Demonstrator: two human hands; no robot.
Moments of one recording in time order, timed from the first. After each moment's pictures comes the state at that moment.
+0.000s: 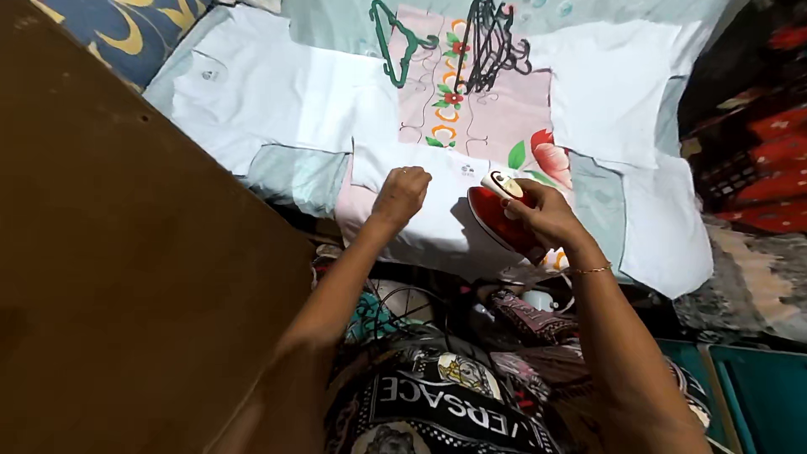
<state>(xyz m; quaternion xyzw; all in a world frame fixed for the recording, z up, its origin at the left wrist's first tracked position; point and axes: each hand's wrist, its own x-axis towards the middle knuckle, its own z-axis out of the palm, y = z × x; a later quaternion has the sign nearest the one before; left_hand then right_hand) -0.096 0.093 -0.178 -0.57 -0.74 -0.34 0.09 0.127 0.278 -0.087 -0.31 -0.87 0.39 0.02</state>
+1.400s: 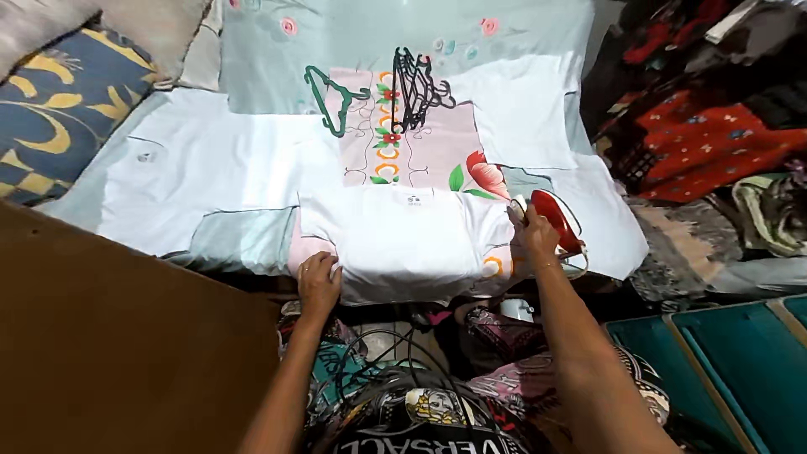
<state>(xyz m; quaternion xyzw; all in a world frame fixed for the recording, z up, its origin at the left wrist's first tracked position) -0.071 0.004 -0.212 -0.41 -0.86 -0.32 0.00 0.211 0.366 -0.164 -0.60 -0.79 0.08 0.02</state>
